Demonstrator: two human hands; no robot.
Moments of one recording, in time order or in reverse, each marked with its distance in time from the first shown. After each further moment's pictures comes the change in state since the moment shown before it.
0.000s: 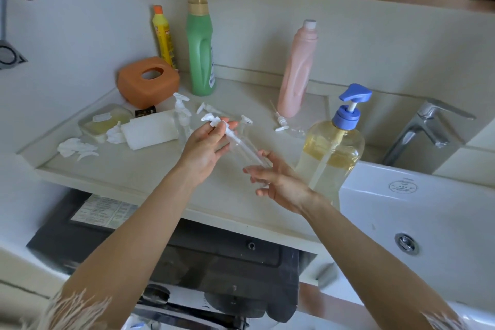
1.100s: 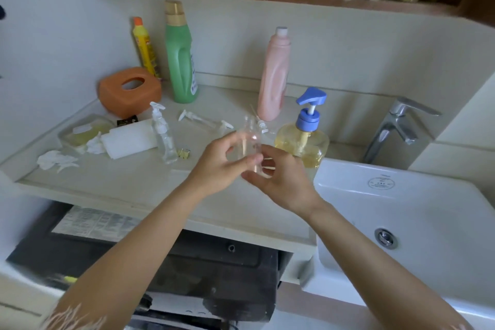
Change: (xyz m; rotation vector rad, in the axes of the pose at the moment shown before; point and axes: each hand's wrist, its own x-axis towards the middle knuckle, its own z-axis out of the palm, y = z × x) left_hand -0.040 -0.002 0.065 0.784 -0.275 0.318; right_hand -0.070 -0.045 0.001 -0.885 0.365 -0.462
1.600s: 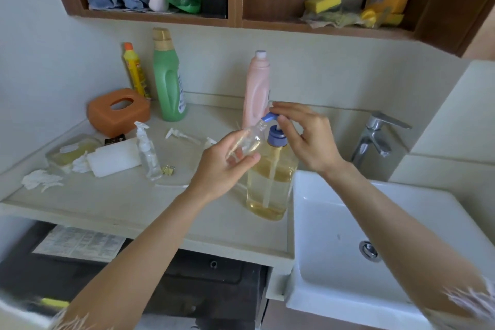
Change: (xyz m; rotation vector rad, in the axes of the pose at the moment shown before) left_hand 0.019 0.036 0.038 0.061 0.175 0.073; right_hand 0.045 0.015 -0.105 -0.177 0.297 -0.411
